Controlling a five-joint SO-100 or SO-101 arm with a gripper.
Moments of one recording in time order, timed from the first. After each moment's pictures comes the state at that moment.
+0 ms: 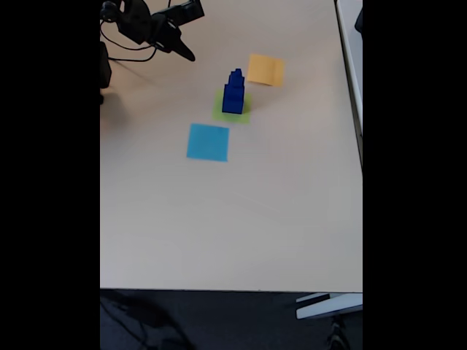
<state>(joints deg) 5.7 148.5 144.8 42.7 41.6</state>
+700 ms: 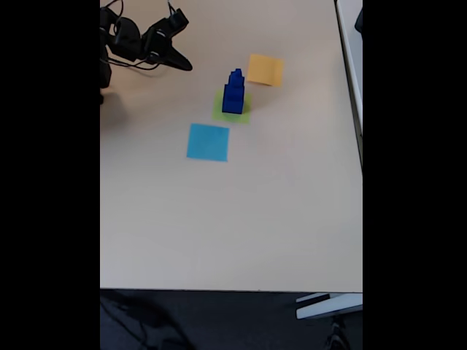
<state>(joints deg) 2.9 171.0 174.6 23.2 21.7</state>
